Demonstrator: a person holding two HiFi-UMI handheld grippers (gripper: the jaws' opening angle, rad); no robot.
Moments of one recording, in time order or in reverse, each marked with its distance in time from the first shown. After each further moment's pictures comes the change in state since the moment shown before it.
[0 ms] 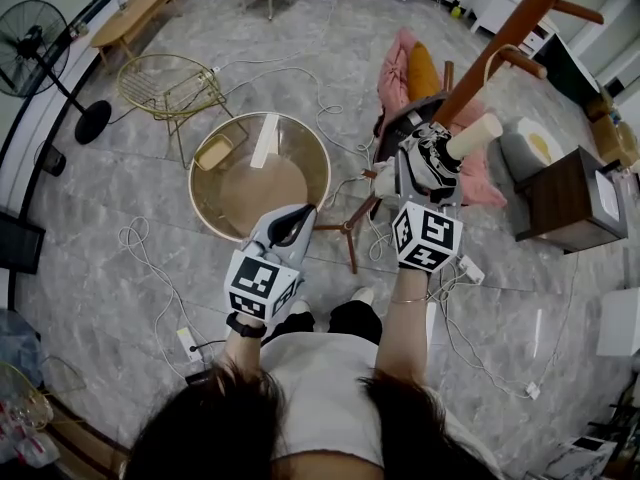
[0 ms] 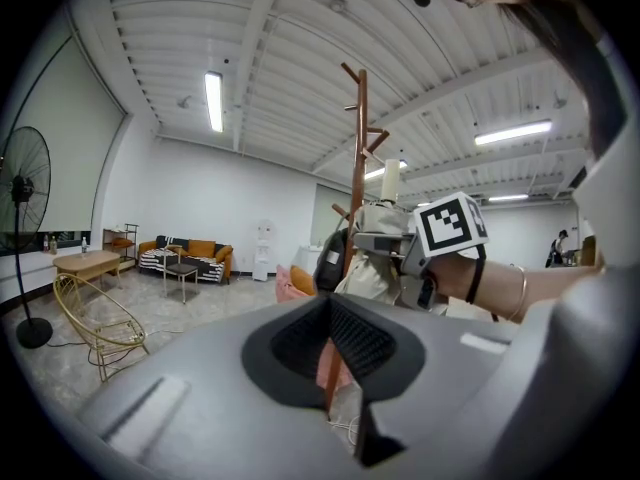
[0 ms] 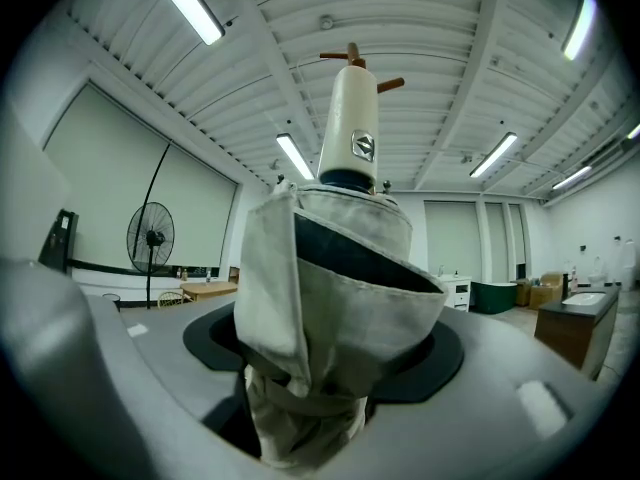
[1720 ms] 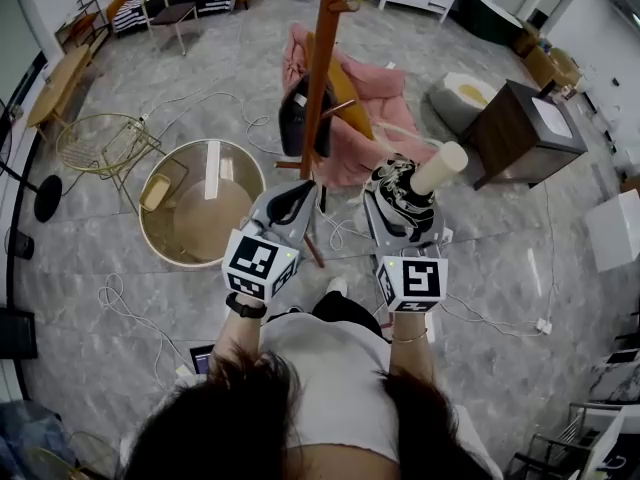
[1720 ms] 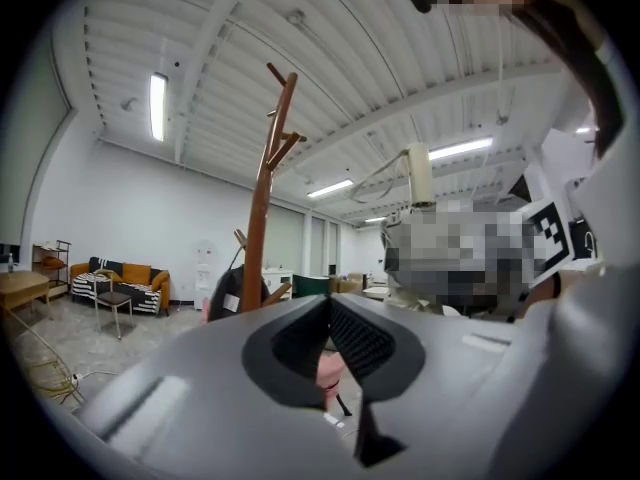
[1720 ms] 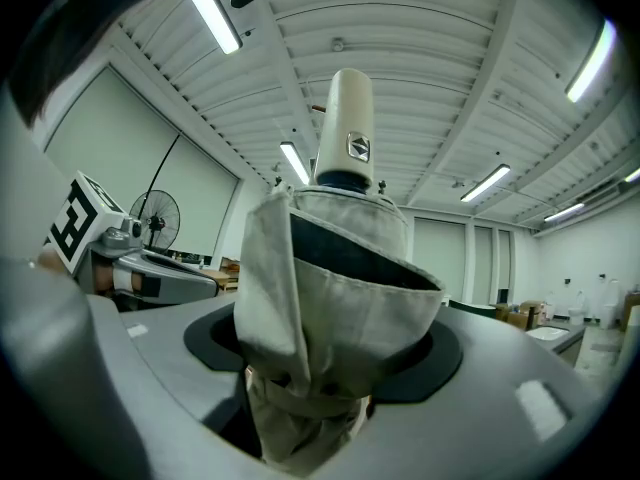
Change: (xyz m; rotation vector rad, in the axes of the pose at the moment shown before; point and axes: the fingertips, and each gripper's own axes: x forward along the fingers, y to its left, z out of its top) left arm 0.076 -0.151 0.063 0.108 -0.129 -0.291; right arm -0.172 -0.079 0.036 -0.121 -0.026 -0.042
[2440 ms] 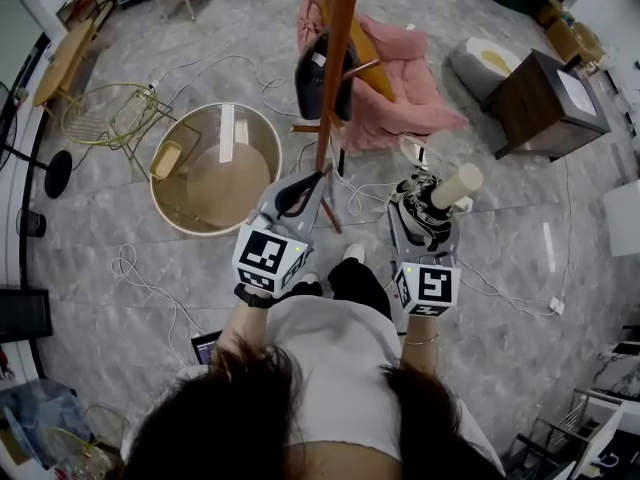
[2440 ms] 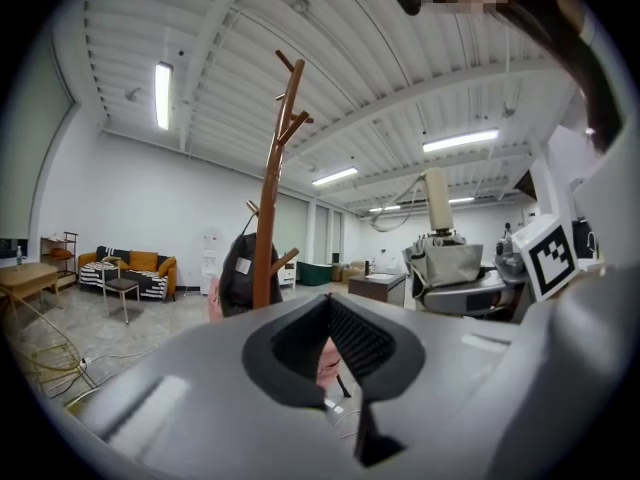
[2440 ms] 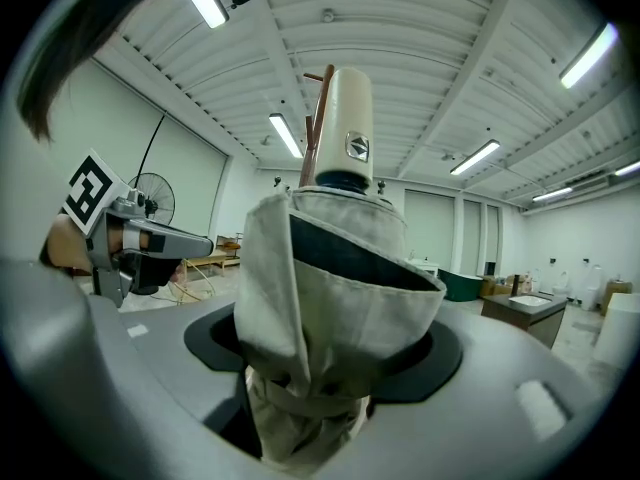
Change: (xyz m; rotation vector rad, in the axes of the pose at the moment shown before) left arm -0.023 0.001 -0.055 -0.018 0.071 0.016; right arm -0.046 0.004 -0.092 0.044 0.161 -0.051
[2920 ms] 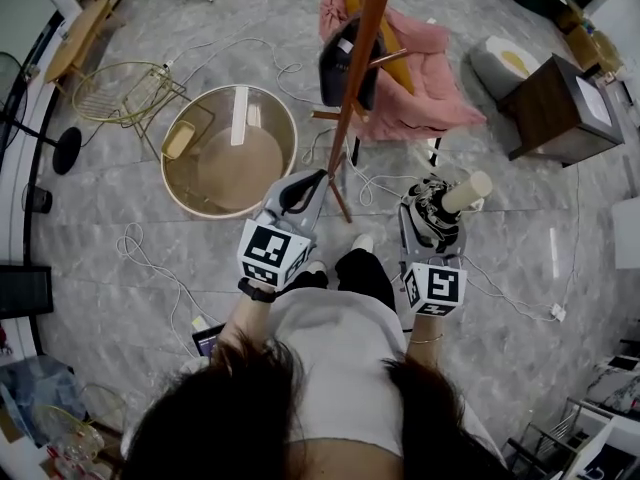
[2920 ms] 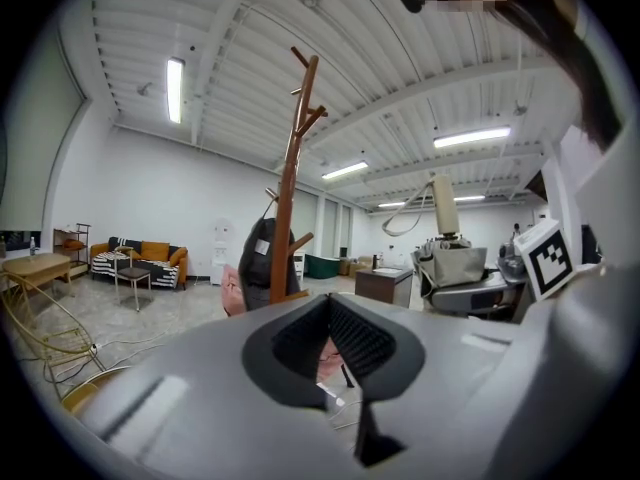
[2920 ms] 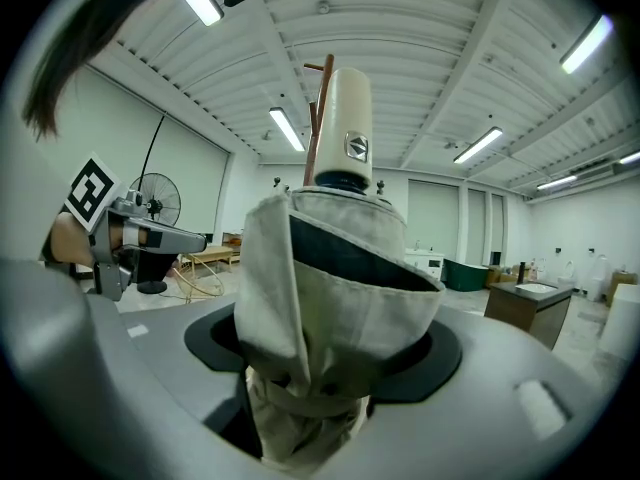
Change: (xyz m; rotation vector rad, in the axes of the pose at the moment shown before) left arm -0.023 0.017 -0.033 -0.035 0.038 0.048; right arm -0.002 0.013 -0.032 0.024 0.043 0.031
